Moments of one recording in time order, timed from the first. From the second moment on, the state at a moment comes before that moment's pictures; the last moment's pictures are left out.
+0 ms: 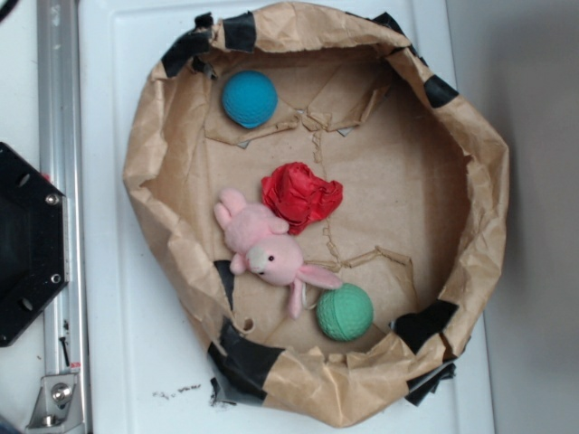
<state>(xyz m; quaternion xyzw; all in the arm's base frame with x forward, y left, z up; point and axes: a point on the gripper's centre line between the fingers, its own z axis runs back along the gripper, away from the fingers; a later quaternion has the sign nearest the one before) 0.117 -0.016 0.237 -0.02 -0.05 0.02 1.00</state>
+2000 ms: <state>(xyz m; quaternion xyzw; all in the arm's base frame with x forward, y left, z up) 0.221 0.060 0.070 -0.01 0.00 -0.34 0.94</state>
